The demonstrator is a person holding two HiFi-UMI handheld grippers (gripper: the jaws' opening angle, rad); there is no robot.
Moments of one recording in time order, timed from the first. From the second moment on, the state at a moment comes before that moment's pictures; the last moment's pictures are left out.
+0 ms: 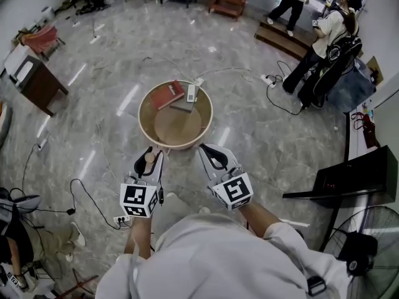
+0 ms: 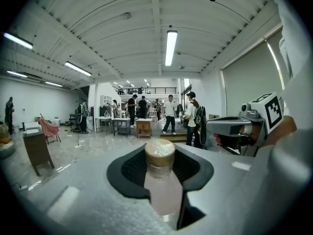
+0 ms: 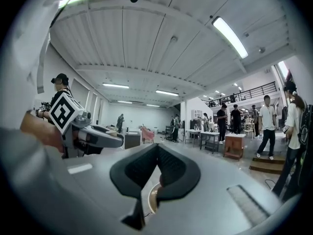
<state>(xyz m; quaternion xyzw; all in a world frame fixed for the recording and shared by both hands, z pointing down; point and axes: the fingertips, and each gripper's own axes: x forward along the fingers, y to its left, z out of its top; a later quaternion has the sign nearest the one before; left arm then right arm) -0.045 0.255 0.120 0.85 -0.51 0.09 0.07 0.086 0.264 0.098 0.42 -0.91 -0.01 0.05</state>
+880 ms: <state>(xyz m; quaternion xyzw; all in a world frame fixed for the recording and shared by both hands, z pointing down) -0.086 0.118 0.182 0.88 -0.46 0.10 0.09 0.045 0.127 0.125 0.46 -0.89 -0.02 0.07</state>
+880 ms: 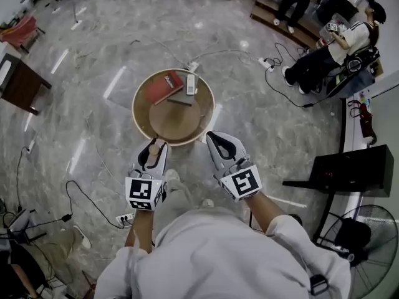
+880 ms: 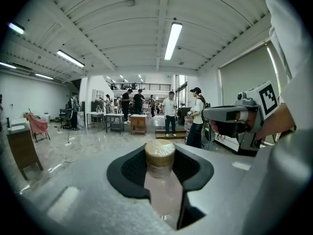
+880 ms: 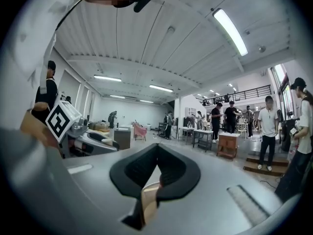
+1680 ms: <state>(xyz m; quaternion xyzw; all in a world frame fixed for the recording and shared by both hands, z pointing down) -0.093 -0.044 0.330 0.88 -0.45 0.11 0.07 0.036 -0.030 0.262 0.49 -0.87 -0.01 0.07</state>
